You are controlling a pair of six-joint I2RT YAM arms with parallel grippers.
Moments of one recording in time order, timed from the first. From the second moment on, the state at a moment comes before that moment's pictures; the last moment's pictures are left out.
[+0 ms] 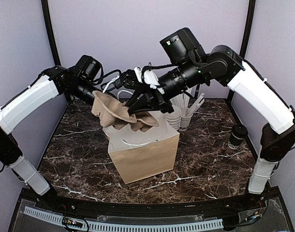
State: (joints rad) left arm -0.62 1.55 1.69 -1.04 0.82 0.04; right arm 1.09 1.82 2.31 -1.10 -0.50 -0.80
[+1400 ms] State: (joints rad) left arm -0.64 1.39 1.52 -1.01 0.47 -0.26; right arm 1.09 1.77 2.11 -1.05 -0.28 -0.76
